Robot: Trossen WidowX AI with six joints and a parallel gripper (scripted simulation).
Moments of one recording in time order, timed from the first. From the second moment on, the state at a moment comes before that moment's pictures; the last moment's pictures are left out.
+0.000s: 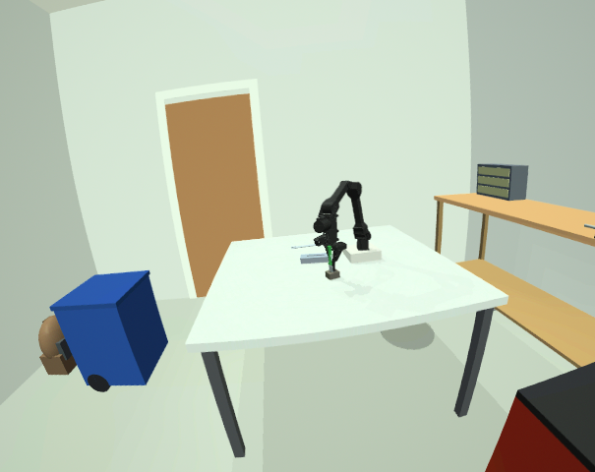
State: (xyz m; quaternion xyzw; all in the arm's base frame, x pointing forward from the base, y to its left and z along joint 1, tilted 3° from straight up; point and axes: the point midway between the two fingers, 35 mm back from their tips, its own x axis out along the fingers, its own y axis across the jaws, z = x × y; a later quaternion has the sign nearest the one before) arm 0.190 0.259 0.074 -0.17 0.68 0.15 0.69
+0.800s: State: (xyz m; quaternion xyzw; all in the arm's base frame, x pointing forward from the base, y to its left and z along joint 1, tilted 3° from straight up) arm 0.190 0.257 0.076 -0.17 0.69 0.15 0.69
